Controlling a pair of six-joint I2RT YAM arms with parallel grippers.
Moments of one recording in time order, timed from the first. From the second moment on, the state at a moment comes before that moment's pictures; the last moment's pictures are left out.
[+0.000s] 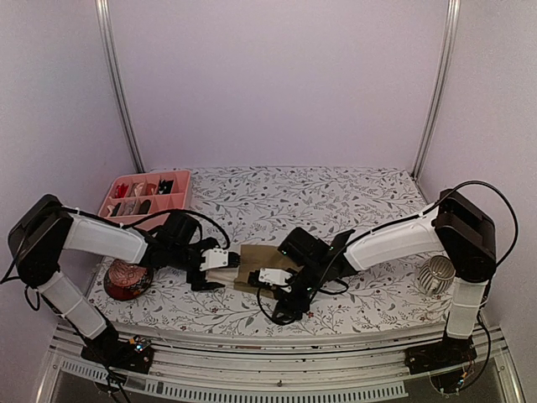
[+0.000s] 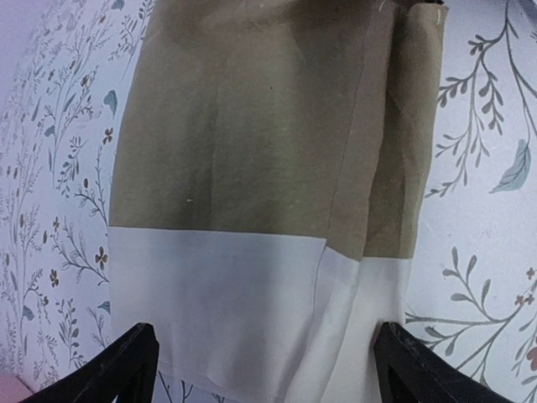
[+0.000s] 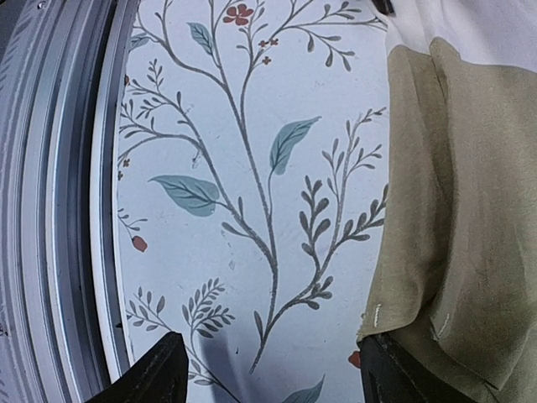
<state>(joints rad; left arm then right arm) -0.62 1.58 0.65 0.03 0.23 0.94 1.05 1.93 1.14 -0.29 -0.36 -0.29</state>
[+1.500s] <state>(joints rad) -0.53 1.60 0.73 -0.23 0.37 1.07 1.05 2.12 1.52 -0.47 -0.08 -0.22</state>
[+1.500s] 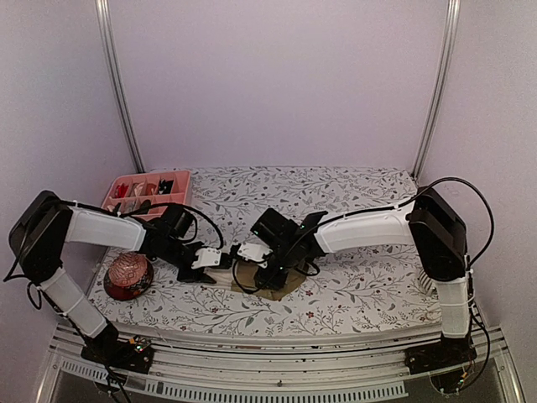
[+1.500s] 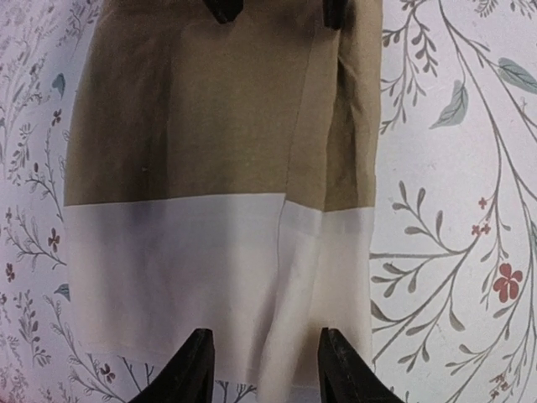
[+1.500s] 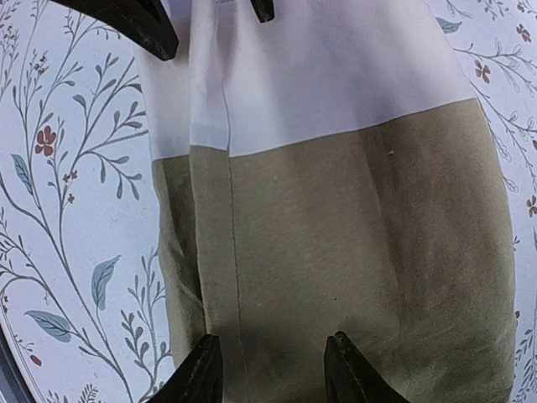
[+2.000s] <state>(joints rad) -0.53 1.61 0.75 -0.25 0.39 1.06 1.05 2.12 1.47 -0.45 -0.14 -0.22</state>
